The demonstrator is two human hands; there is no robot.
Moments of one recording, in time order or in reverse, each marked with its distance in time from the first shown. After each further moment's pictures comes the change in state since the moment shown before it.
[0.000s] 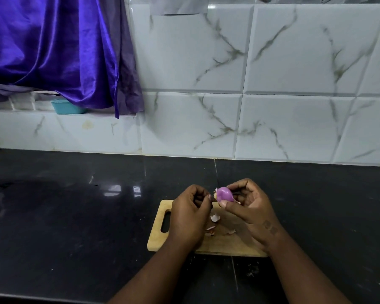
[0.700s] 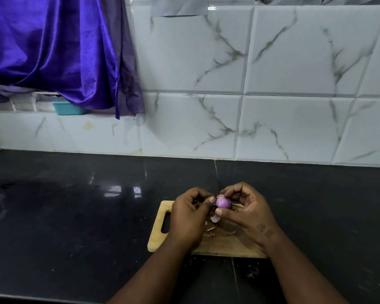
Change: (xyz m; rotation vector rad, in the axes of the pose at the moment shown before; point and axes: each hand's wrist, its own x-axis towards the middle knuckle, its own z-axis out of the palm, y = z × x) left_hand 0.003 -0.003 -0.001 -0.157 -0.083 -0.022; right_hand 0.005 0.010 -0.002 -0.081 -0.038 -0.118
